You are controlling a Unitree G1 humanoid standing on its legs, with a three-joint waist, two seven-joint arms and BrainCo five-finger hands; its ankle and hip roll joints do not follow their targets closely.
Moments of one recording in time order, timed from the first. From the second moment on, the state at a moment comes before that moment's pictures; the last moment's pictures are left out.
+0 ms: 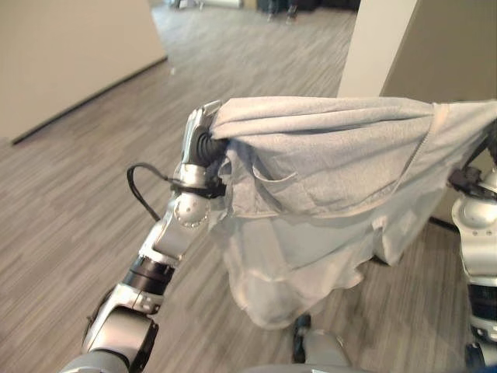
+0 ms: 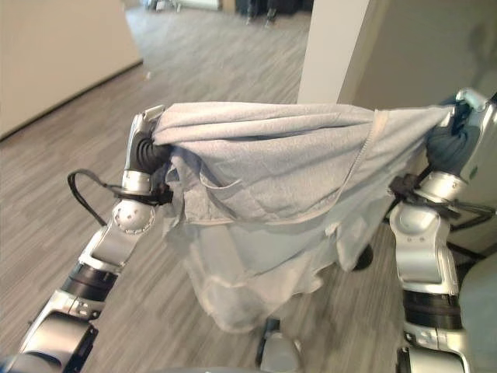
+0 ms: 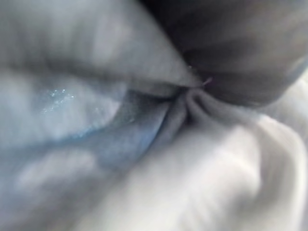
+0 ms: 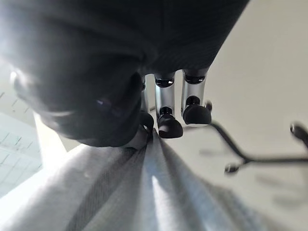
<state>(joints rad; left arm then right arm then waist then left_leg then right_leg) -0.44 0.40 -0.22 0.02 0.30 -0.22 0.43 -0.30 -0.63 -0.27 -0.15 -0.38 0.06 -0.64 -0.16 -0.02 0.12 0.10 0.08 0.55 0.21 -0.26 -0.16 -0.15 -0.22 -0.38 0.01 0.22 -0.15</state>
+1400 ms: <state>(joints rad) -0.22 0.45 -0.18 -0.02 0.19 -0.22 0.39 -0.17 -0.58 -0.19 -0.21 -0.39 -0.01 -0.56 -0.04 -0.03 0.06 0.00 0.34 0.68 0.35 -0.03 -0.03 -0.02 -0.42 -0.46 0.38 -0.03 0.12</state>
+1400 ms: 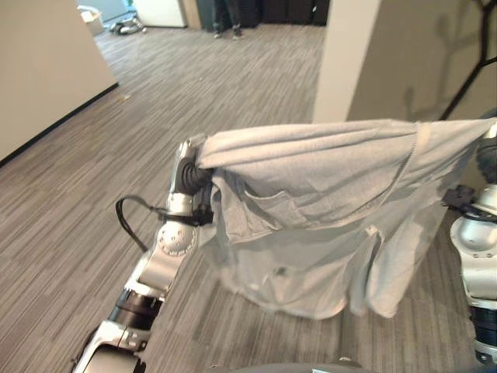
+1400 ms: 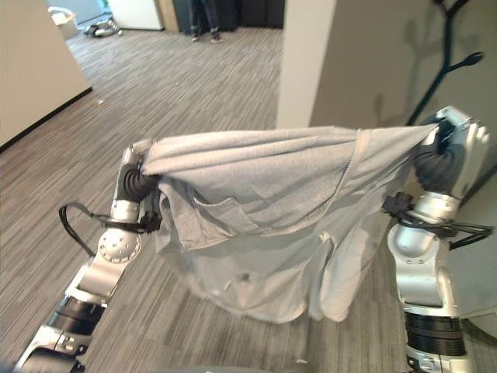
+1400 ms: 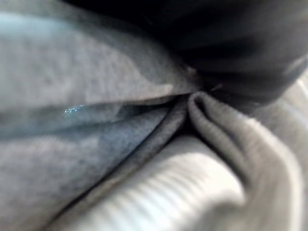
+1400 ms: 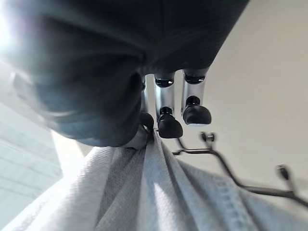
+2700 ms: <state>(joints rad) -0.22 0.38 -0.34 0.09 -0.03 -0.18 0.25 -0.08 -0.43 -0.05 -0.33 -0.34 -0.05 -0.49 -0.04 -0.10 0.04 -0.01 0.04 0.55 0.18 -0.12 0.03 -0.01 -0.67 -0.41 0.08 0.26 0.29</state>
